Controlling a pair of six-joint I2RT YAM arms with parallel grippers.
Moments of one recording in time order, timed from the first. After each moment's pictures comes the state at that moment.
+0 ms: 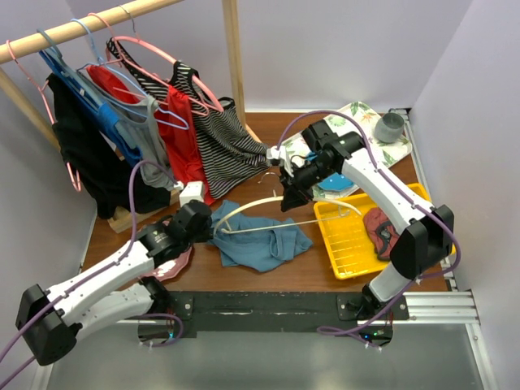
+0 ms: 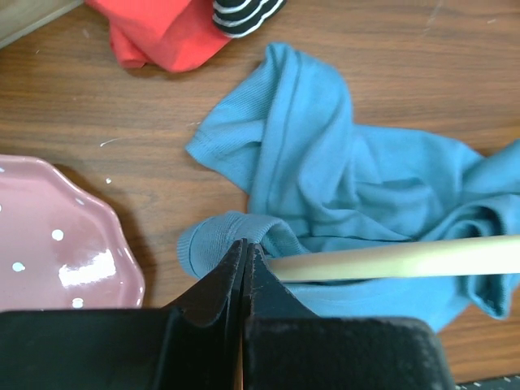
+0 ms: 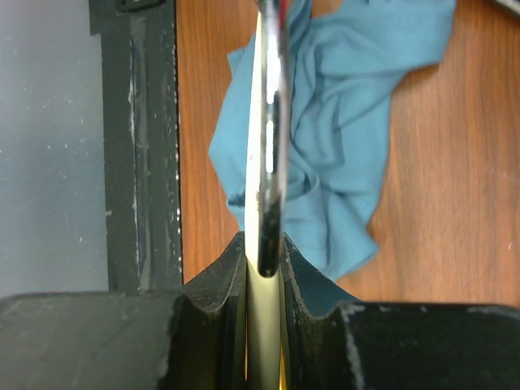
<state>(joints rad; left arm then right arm) -0.76 0.89 0.63 -0.57 -0.42 -0.70 0.52 1.62 1.54 -1.16 -0.83 -0.72</state>
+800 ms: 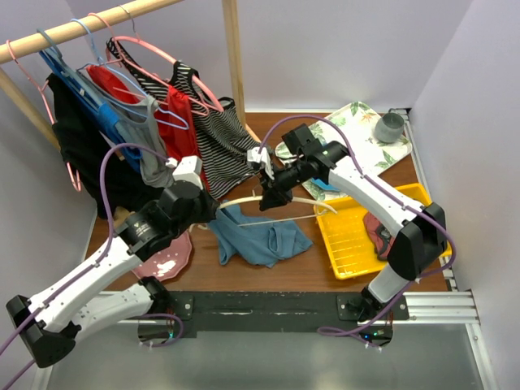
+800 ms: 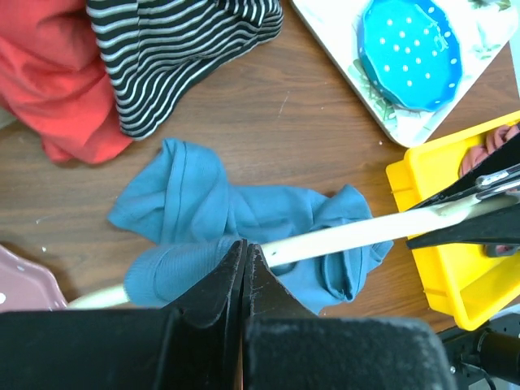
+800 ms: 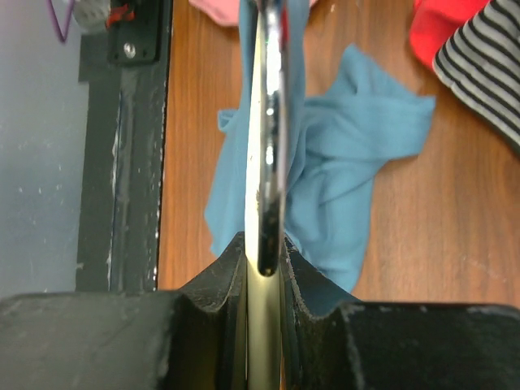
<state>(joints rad) -0.76 0.87 0.88 -0.58 -0.33 -0.68 0.64 1.63 1.50 -0.88 -0.81 -0.58</state>
